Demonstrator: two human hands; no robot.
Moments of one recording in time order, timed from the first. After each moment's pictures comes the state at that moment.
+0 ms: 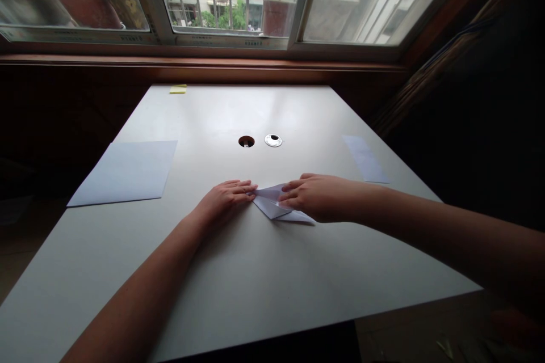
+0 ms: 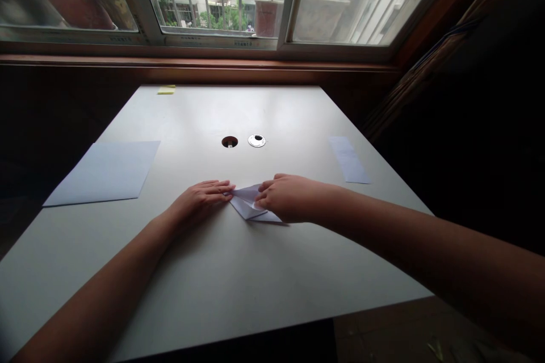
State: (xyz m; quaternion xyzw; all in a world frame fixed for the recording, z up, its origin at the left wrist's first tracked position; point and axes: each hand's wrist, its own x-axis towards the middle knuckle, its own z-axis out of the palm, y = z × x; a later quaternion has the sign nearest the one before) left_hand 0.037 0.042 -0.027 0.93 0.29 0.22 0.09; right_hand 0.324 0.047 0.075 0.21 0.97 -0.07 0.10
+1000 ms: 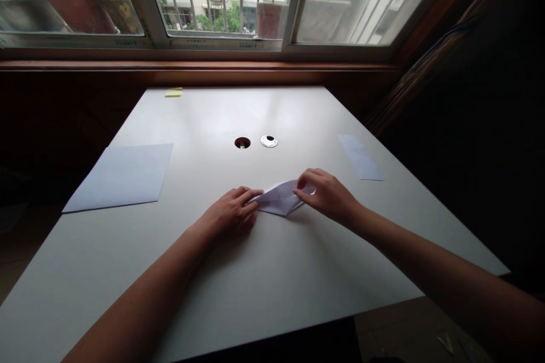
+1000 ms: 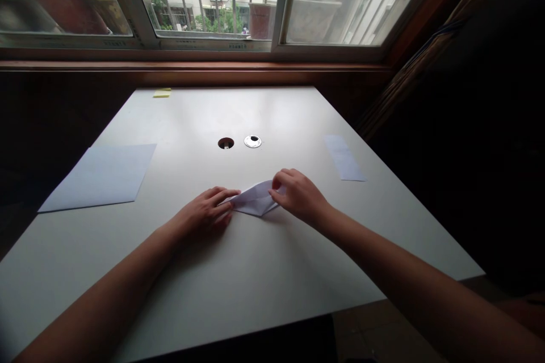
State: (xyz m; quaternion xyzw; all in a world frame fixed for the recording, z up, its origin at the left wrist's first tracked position) left_hand 0.065 0.015 -0.018 0.94 0.28 0.18 0.03; right_hand 0.351 0.028 0.037 0.50 0.84 -0.12 -0.18
